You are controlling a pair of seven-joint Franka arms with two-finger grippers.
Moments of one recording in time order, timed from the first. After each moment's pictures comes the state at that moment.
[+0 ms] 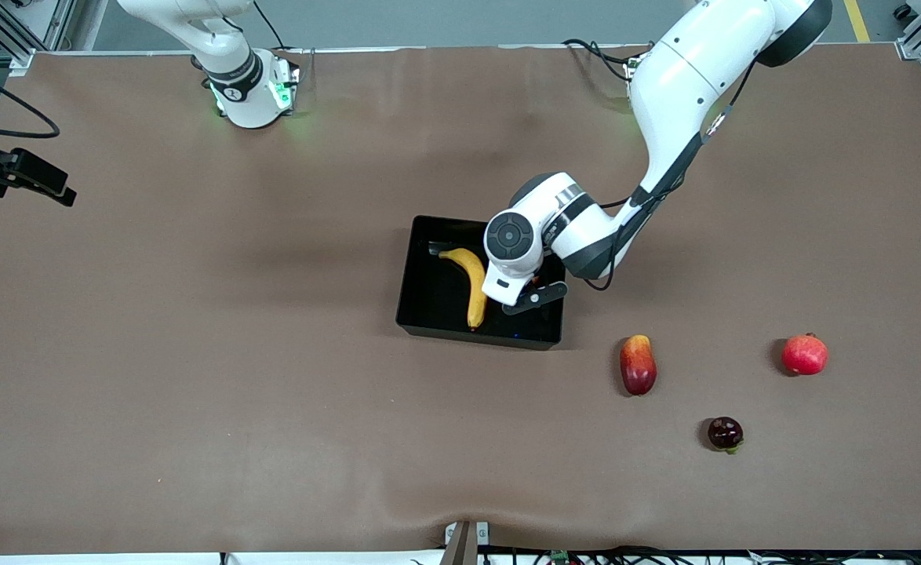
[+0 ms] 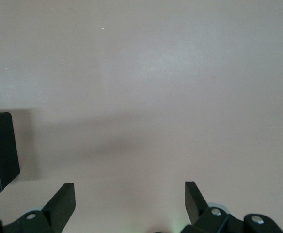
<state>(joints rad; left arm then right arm) -0.32 0.75 -0.47 -1.60 0.32 1.98 -1.20 0.04 -0.01 -0.07 -1.52 0.00 1.46 0.12</state>
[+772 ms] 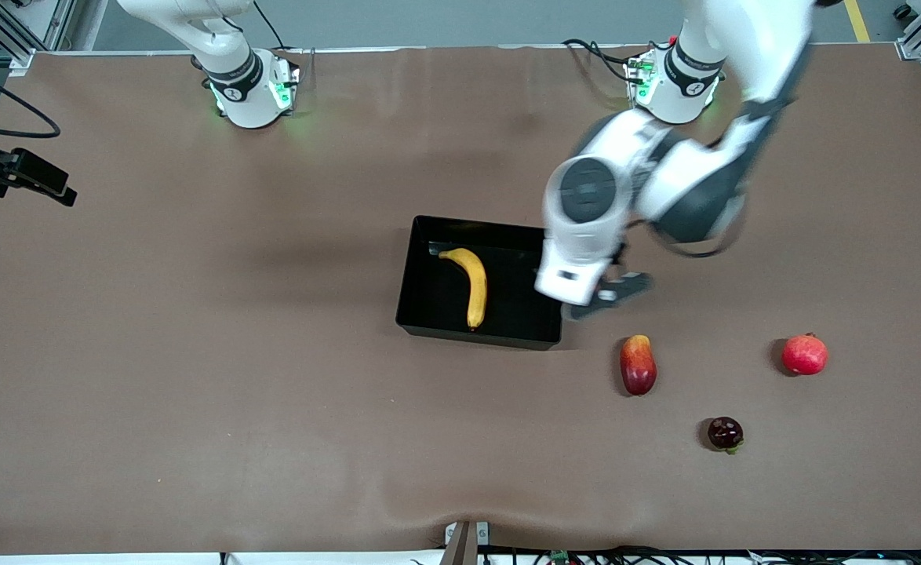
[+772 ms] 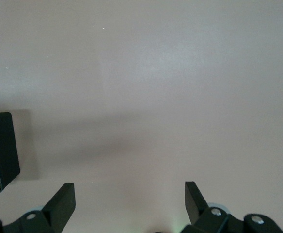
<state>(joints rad) -0.13 0.45 -0.47 -1.44 0.27 1.69 -0.99 0.04 -0.01 -0.07 -1.52 0.00 1.46 0.12</state>
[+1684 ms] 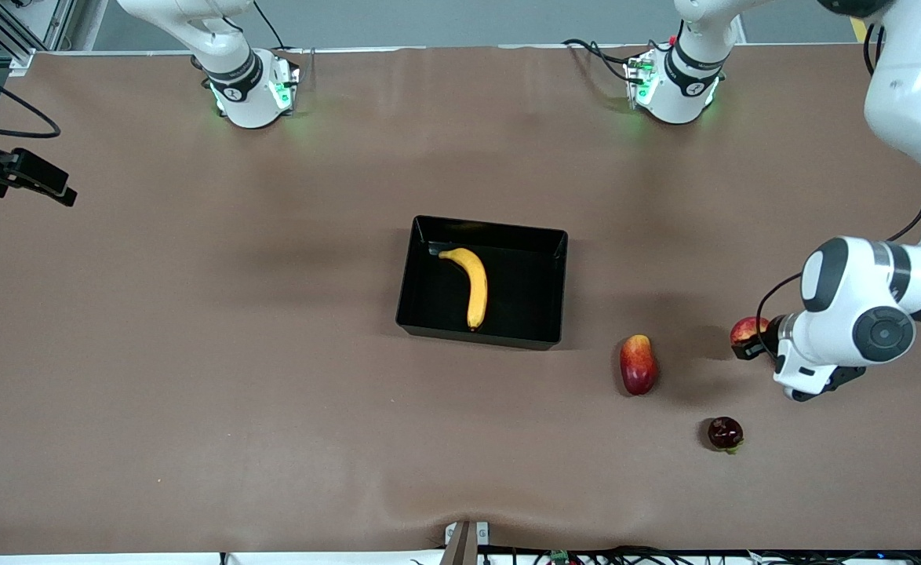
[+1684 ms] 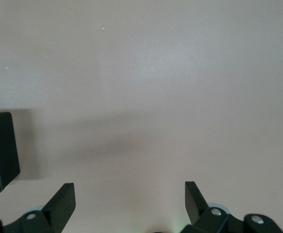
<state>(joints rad) 0.39 0.70 -0.45 -1.60 0.43 2.00 -0.64 0.04 -0.01 -0.07 -1.52 0.00 1.46 0.12</state>
